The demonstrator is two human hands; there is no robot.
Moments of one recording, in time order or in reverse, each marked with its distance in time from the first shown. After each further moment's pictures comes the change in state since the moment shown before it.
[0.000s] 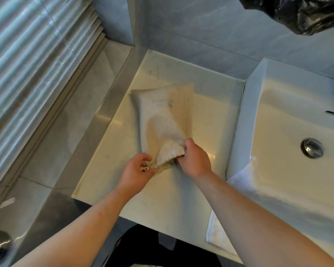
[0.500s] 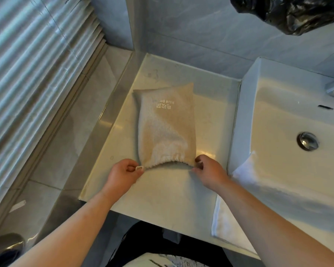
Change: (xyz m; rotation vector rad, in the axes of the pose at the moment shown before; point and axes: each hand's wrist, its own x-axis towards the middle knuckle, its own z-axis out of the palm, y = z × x) left_hand 0.000 -0.025 -0.041 -0.053 0.011 -0.142; right_hand -0.034 0.043 -0.011 0.002 -0.217 0.167
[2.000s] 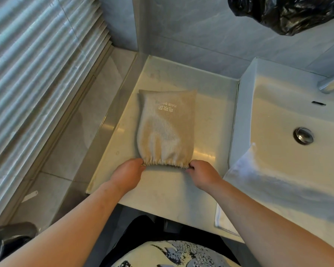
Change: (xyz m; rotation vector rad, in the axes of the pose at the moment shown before) left_hand -0.002 -0.006 -0.007 0.776 -0.131 0.309; right_hand -0.030 -0.029 0.021 -0.113 -0.079 -0.034
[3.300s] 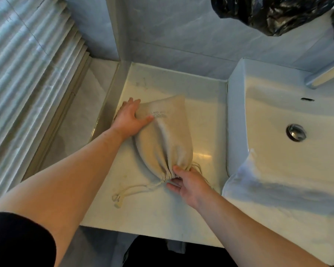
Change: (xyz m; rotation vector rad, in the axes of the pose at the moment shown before) left_hand 0.160 0.040 -0.107 -0.267 0.226 0.146; right_hand 0.018 -0.048 0.018 1.593 0.026 0.475
